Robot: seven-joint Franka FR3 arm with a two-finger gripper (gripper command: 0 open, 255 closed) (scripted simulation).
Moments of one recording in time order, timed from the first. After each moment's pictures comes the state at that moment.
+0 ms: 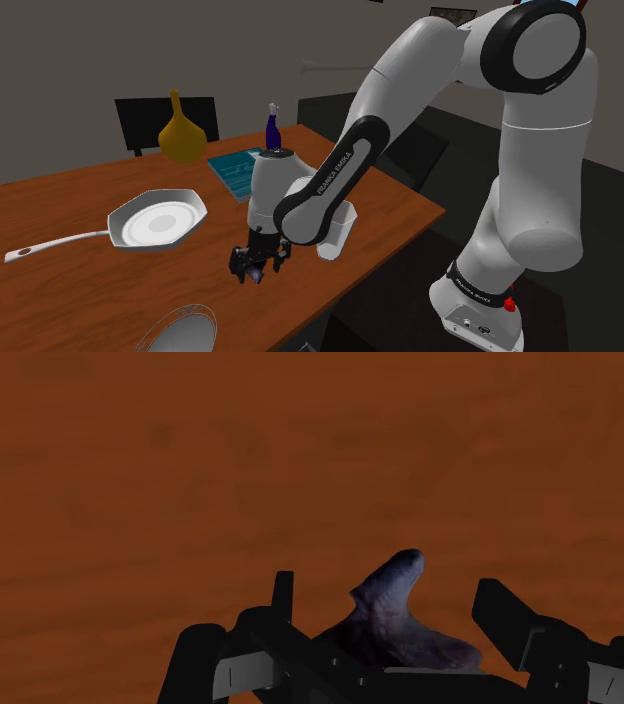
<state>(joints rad) 0.22 0.36 0.36 -2.33 0.10 2.73 0.83</state>
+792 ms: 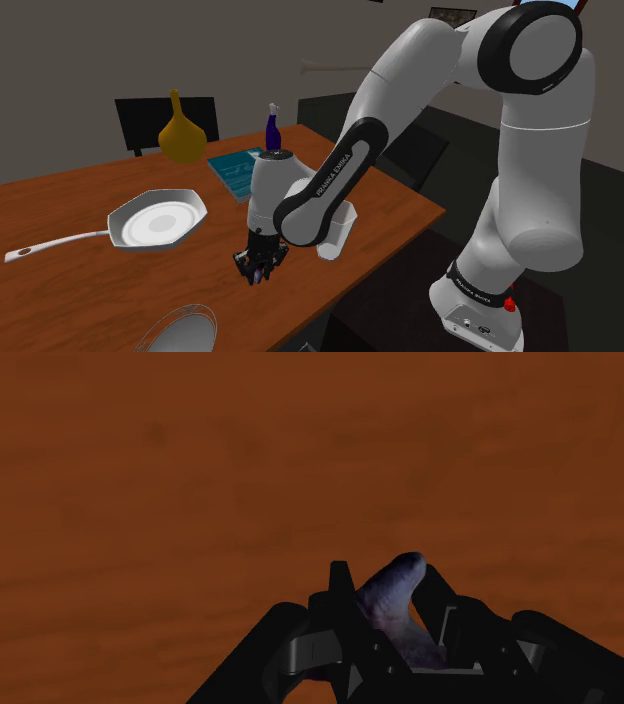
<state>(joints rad) 0.22 0.37 0.36 -2.32 0.10 2.74 0.83</state>
